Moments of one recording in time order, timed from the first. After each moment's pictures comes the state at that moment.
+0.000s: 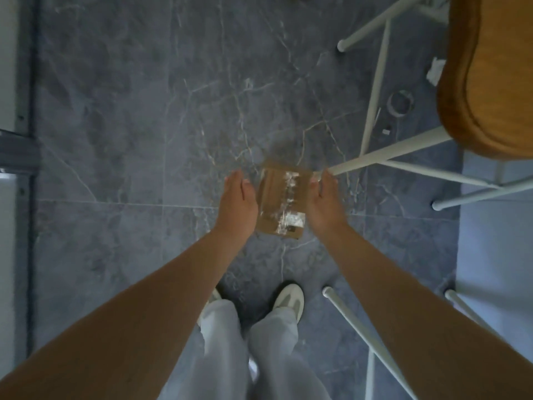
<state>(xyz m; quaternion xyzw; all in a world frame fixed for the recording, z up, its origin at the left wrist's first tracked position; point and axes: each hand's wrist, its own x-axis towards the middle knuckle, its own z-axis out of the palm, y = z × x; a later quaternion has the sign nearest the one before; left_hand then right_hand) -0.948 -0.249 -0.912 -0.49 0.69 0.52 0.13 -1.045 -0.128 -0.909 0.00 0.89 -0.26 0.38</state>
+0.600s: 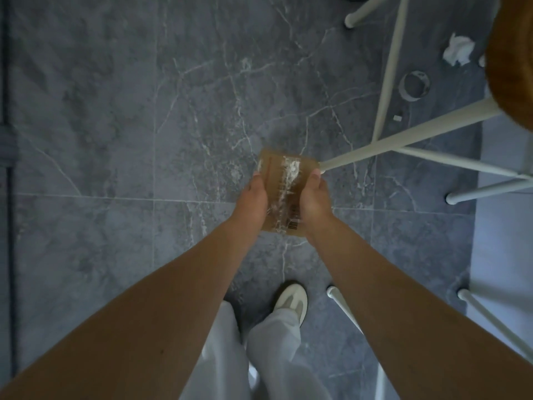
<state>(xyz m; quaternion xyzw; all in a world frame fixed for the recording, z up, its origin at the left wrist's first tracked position) -0.971 -0.227 -0.959 -0.60 0.44 0.65 0.17 -1.031 -0.145 -0.965 0.24 0.79 -0.41 0.39</state>
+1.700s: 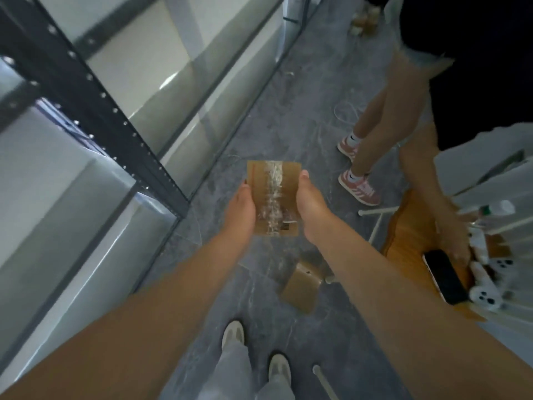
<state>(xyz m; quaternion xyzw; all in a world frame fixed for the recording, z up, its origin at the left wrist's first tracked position) -0.869 -0.354 -0.466 -0.62 0.46 0.60 -0.19 -0.976 -0.310 -0.432 -0.02 0.77 -0.42 0.48</state>
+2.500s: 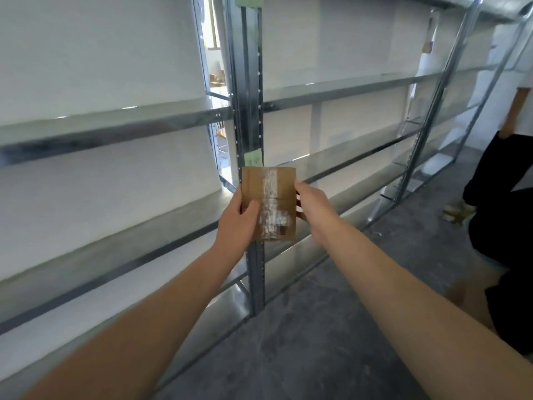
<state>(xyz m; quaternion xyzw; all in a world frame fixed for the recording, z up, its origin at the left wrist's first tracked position) -0.680 -0.318 -0.132 -0.54 0.56 0.40 -0.49 -0.825 -0.337 -0.100 -0.40 0.60 -0.48 0.50</state>
